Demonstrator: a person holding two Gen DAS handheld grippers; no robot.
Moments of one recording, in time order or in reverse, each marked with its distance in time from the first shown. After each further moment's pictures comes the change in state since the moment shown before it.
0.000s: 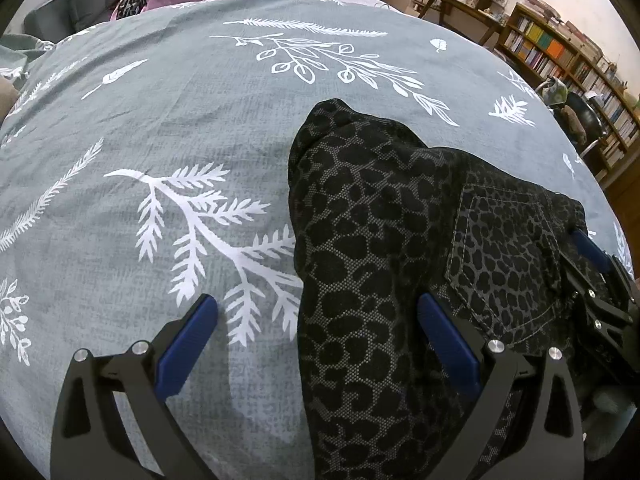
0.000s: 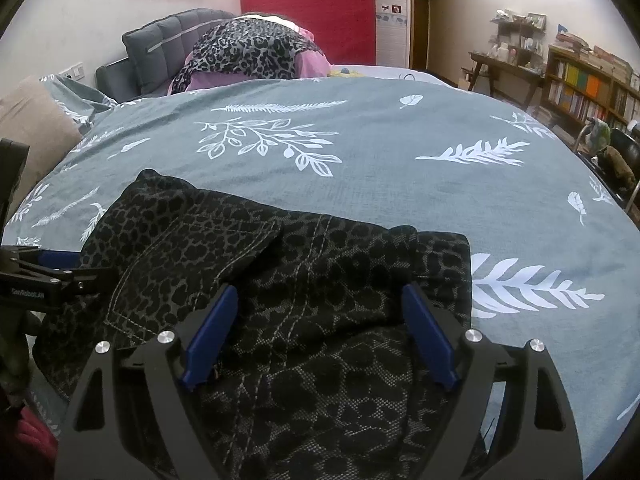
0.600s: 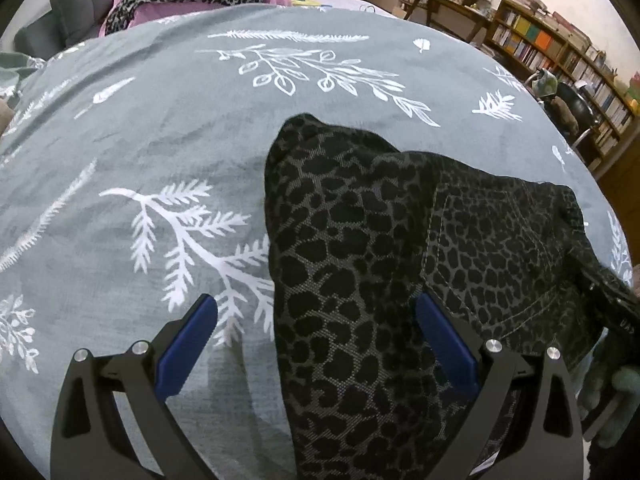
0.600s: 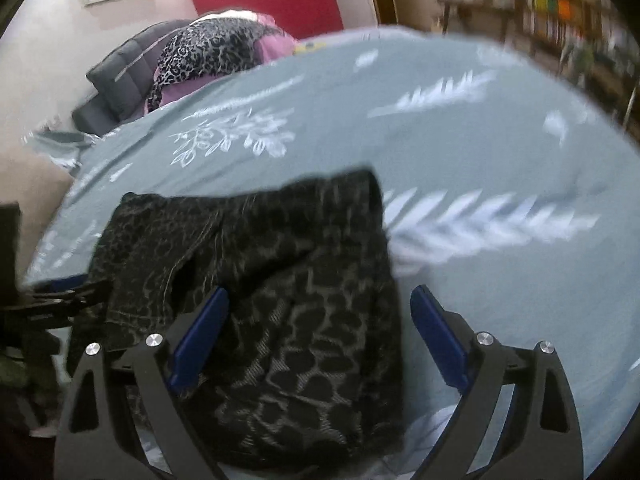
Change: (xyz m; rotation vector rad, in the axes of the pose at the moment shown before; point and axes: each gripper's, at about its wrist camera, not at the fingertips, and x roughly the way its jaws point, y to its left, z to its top) left arm -0.008 -0.014 0.002 0.040 -0.006 -0.019; right arm -0.012 -0.061 -0.011 0.257 0.114 0.086
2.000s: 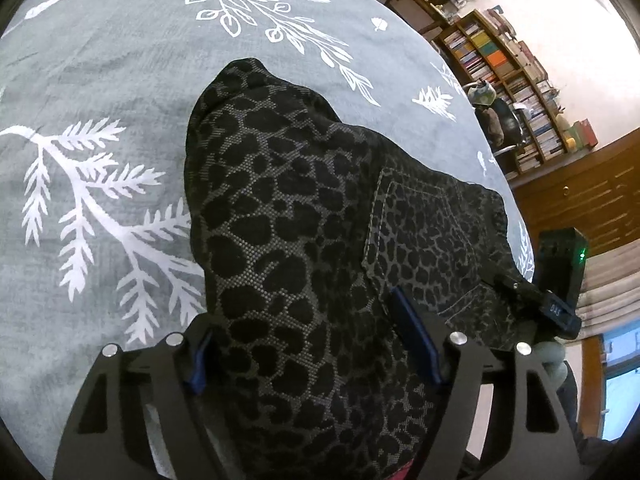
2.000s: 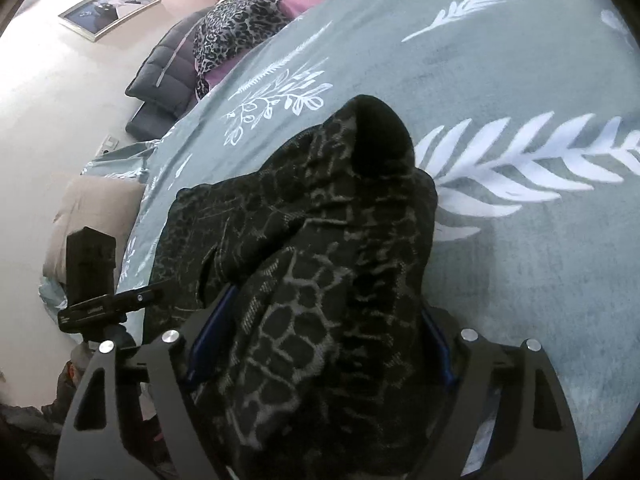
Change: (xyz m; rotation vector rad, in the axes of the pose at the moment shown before) left arm 0.023 0.025 0.010 -0.121 0.157 -0.422; right arm 0.028 -0.031 0.010 0.148 0.198 0.348
